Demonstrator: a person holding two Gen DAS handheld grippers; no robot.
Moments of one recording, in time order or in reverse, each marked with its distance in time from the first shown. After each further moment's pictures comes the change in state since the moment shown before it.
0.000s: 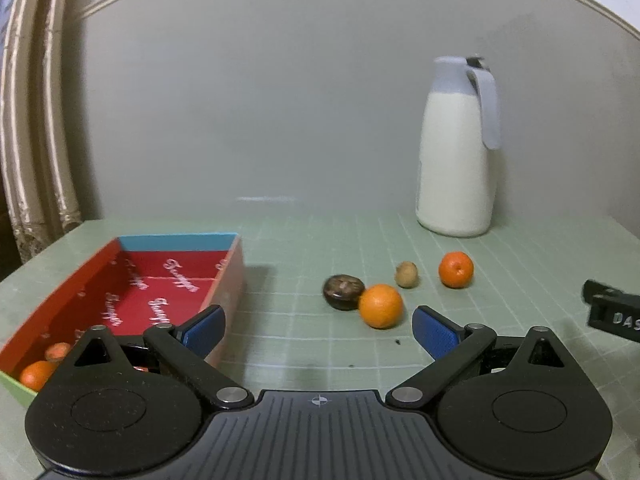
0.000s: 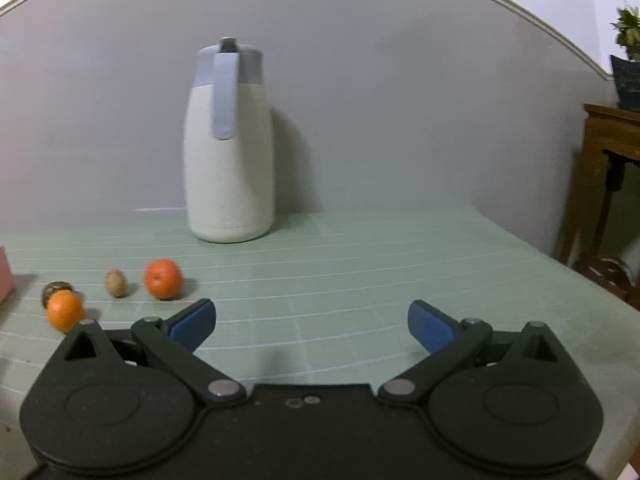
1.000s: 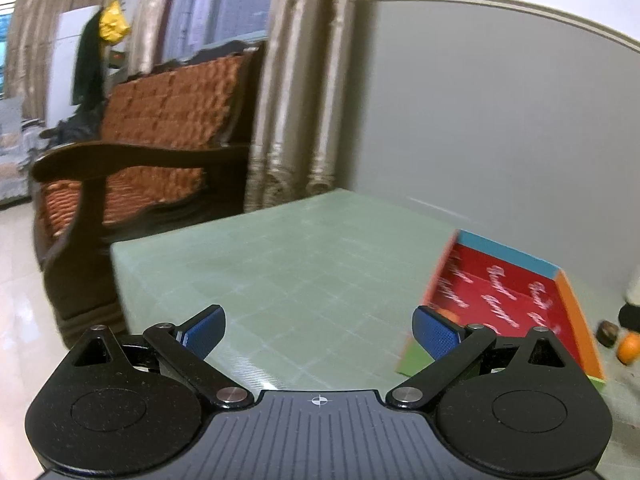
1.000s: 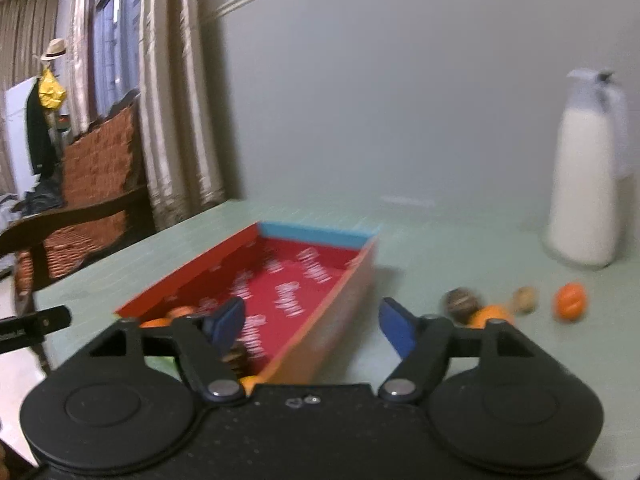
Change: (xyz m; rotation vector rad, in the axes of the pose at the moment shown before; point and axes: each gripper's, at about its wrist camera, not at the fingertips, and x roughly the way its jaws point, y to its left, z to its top) left arm -0.089 0.234 -0.070 -0.377 -0.041 0.443; right arm -0.074 0.191 0.010 -0.185 0.037 0.758
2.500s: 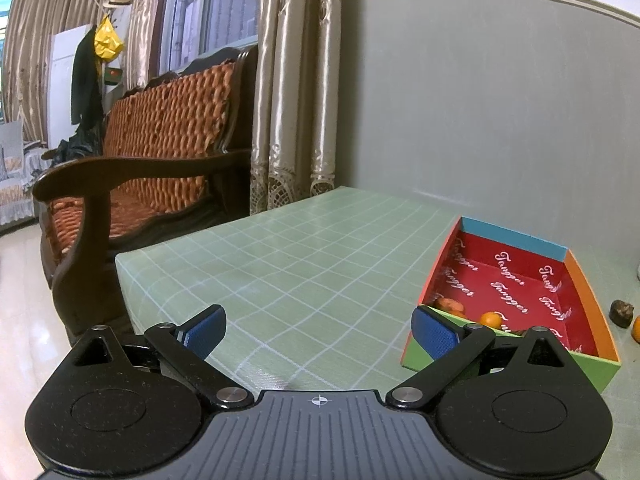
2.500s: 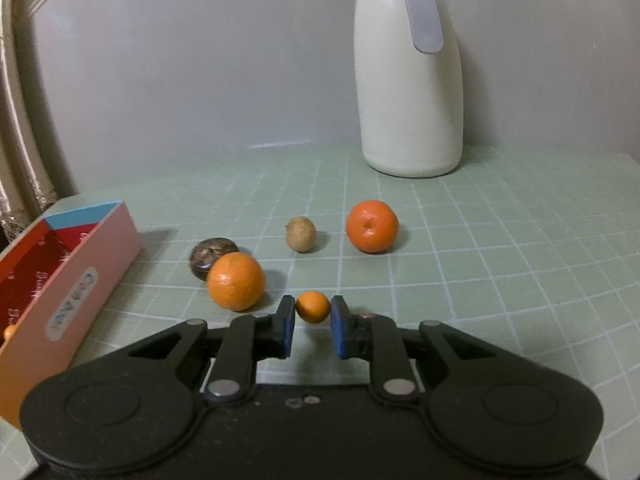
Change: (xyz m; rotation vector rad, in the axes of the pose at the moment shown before) left arm -0.001 -0.006 -0.003 0.056 -0.010 0.054; right arm 0.027 -0.137 -0.033 0.251 0.147 -0.331
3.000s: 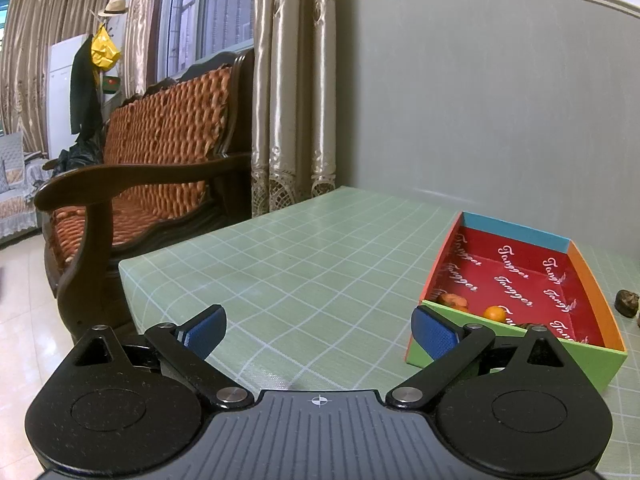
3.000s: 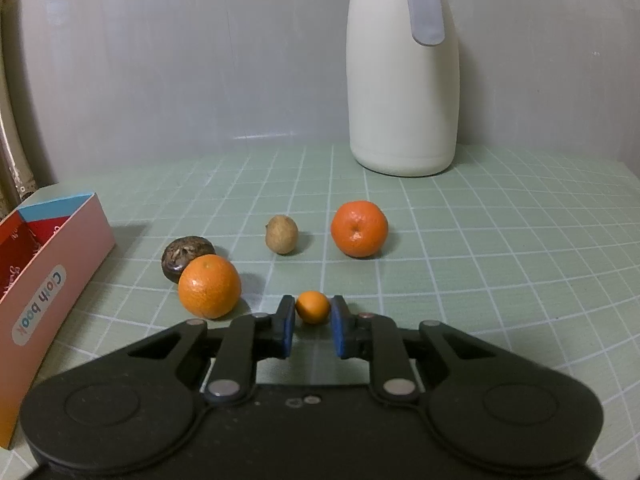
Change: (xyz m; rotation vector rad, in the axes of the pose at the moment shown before) left arm 0.000 -0.002 -0.002 0.039 -0.007 0.011; right arm 0.023 -0.002 0.005 -0.022 0.025 -0.059
